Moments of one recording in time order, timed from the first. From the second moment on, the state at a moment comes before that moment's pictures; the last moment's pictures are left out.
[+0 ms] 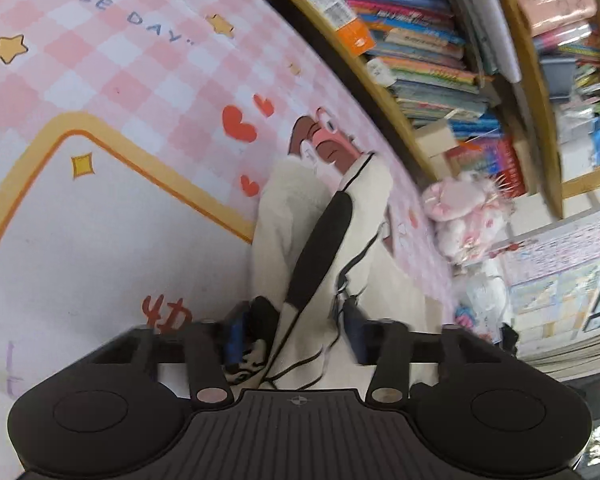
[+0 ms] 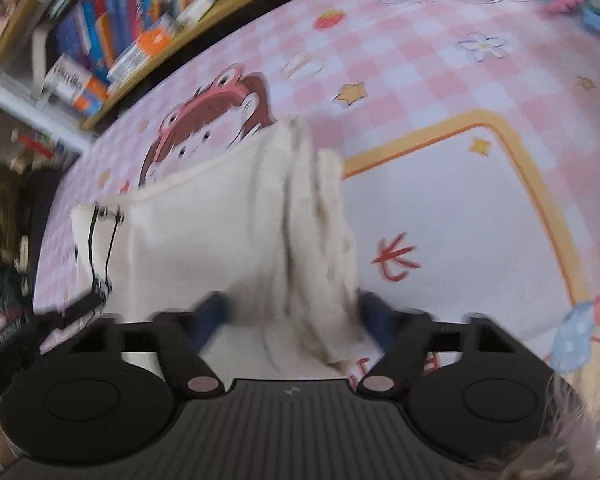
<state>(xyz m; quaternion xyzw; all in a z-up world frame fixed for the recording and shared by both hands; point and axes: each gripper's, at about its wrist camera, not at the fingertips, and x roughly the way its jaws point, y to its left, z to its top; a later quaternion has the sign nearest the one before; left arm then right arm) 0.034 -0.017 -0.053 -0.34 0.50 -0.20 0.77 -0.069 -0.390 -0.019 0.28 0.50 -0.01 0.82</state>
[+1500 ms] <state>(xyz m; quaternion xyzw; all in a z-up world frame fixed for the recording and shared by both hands) 0.015 -0.015 -0.054 -0.36 0.51 -0.20 0.76 -0.071 -0.398 -0.022 0.28 0.51 0.02 0.81</state>
